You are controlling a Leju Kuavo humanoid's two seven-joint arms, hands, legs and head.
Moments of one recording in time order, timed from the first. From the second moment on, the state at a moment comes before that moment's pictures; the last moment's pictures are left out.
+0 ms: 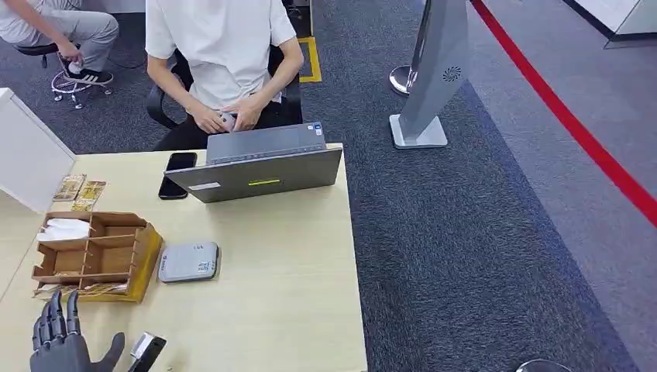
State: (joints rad) left arm 0.00 -0.24 0.54 -1.14 -1.24 0.69 -0.70; right arm -0.09 0.13 -1.03 -0.19 1.46 -0.25 0.28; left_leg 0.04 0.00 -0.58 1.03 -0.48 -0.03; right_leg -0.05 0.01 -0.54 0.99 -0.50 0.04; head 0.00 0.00
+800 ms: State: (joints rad) left arm -0.13 -0.22 0.47 -1.10 -1.34 0.69 -0.55; right arm -0.09 0.13 -1.00 -0.19 1.51 -0.23 0.27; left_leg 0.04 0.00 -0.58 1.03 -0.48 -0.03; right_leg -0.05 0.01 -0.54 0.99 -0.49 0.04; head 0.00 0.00
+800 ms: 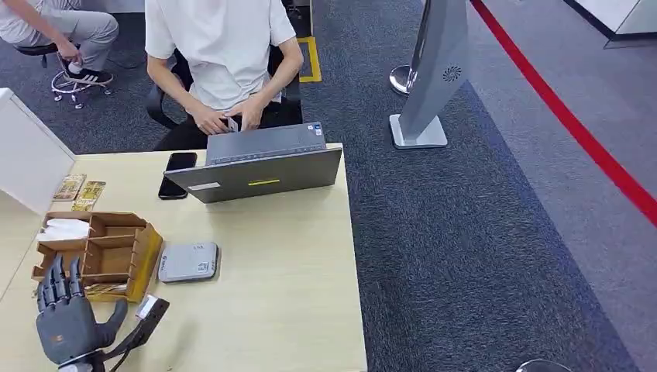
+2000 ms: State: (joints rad) left arm -0.01 -0.05 0.15 -1.14 -1.32 0.69 -0.26; right arm -0.09 0.13 -1.00 -0.19 1.51 -0.23 0.27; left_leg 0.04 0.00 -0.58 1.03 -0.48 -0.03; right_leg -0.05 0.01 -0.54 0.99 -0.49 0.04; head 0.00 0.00
